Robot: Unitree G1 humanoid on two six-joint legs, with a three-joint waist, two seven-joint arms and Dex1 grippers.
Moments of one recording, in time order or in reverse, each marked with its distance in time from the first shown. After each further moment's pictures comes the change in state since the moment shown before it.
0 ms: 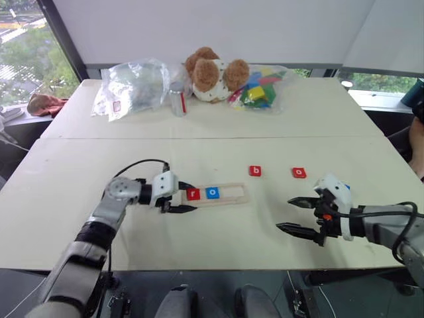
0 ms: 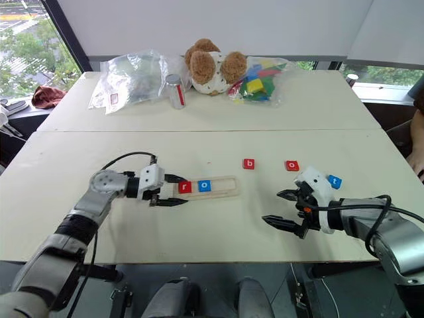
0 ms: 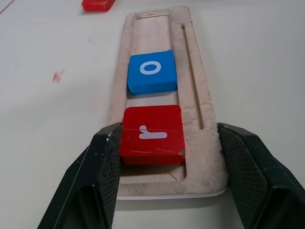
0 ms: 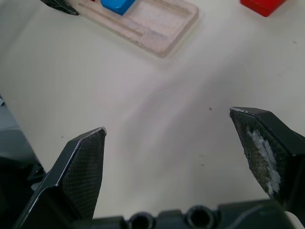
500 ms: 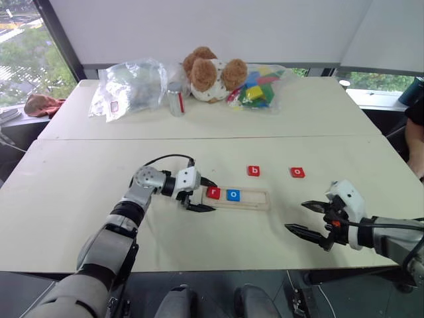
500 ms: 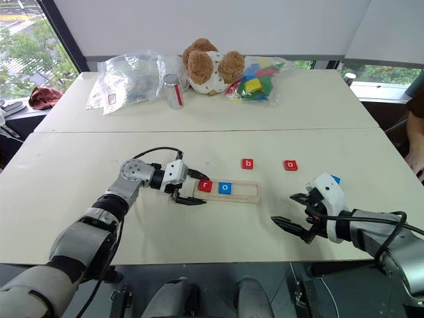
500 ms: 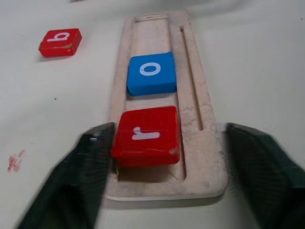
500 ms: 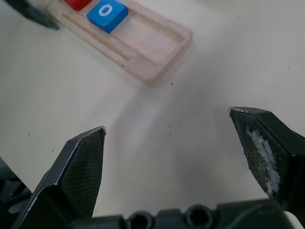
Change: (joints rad) left arm -0.190 -0.156 -0.005 0.342 0.060 -0.164 -0.090; right arm 0.114 0.056 -0.091 -0.071 0.000 0.010 -0.119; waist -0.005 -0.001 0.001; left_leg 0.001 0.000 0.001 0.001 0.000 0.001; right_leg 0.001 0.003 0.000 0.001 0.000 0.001
